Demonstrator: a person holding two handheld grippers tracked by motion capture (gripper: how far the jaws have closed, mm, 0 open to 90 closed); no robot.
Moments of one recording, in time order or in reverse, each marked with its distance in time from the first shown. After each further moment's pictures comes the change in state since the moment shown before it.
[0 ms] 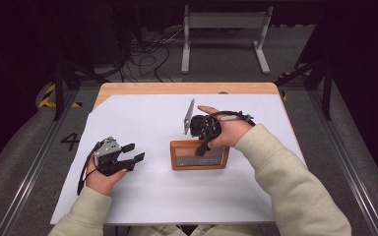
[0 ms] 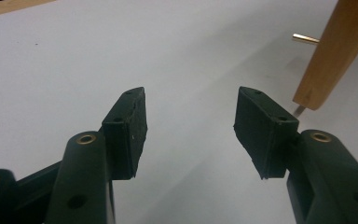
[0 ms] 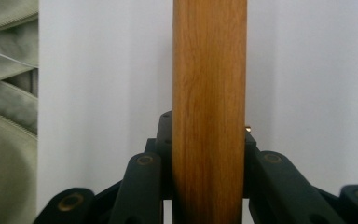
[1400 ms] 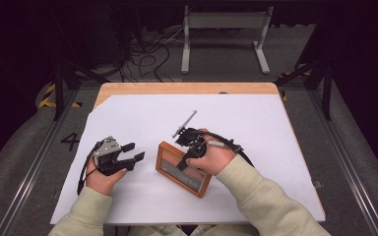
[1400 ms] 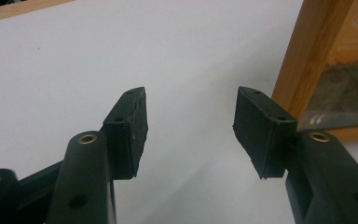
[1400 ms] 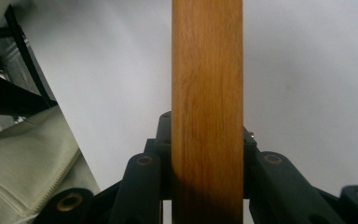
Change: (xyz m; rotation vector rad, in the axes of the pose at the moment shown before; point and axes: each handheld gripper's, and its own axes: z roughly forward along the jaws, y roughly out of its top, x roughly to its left) left arm 0.000 0.002 -0.001 -0.008 0.010 0.009; right arm 0.049 0.021 0.028 -0.213 -0.042 0.589
